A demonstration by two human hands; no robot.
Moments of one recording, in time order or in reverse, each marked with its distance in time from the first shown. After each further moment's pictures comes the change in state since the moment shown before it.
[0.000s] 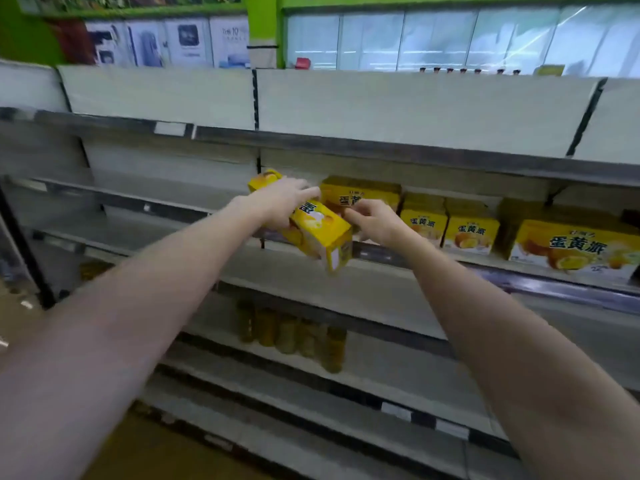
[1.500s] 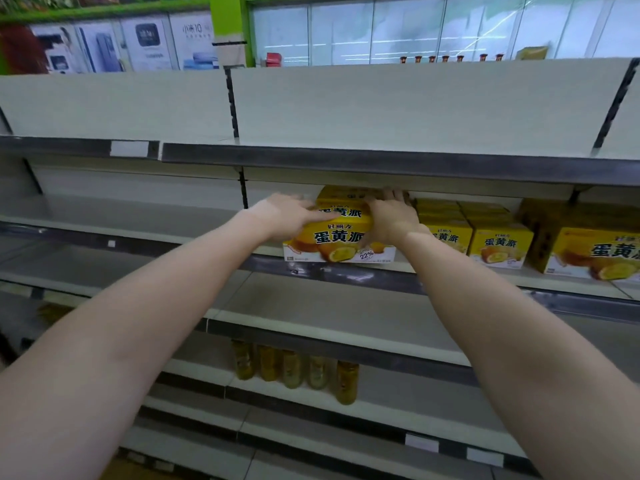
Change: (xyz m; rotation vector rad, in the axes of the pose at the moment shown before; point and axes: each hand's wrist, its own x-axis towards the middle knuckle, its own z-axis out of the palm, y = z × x) left_hand 0.099 -0.079 0.060 0.315 0.023 0.288; right_hand 0.113 0.020 0.006 -0.847 0.011 0.145
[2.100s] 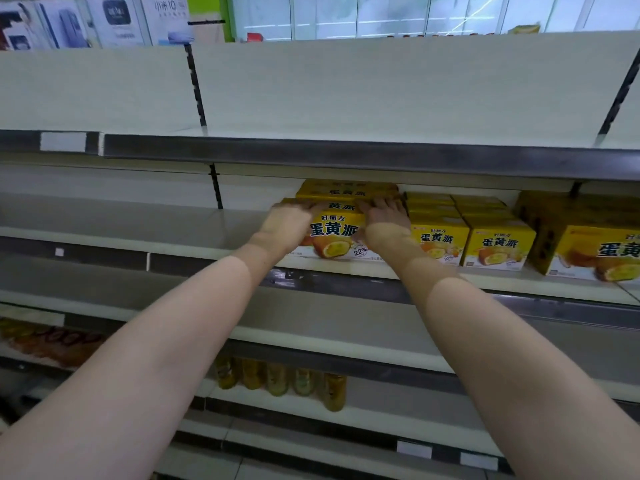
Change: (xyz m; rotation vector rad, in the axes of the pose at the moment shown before) left_hand 0.074 0.038 0.045 -0.178 0.103 -0.296; right_hand 0.057 0.031 0.057 0.029 -0.040 0.117
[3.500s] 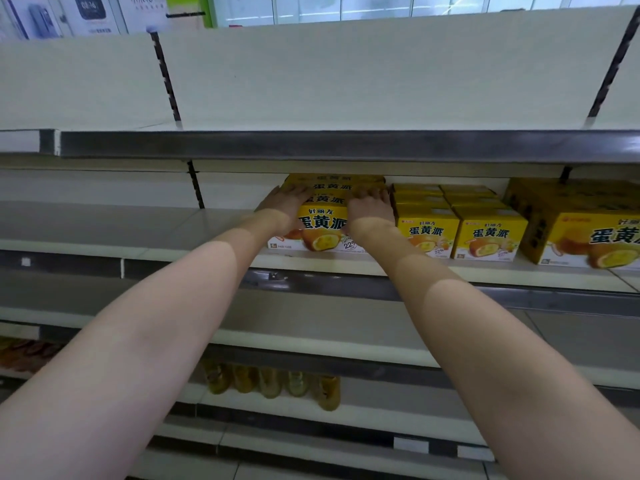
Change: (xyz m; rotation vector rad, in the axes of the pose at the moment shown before) left_hand 0.046 0.000 0.009 -0.290 -0.209 -0.091; right_hand 0.016 -0.006 0.007 -0.100 0.036 0.013
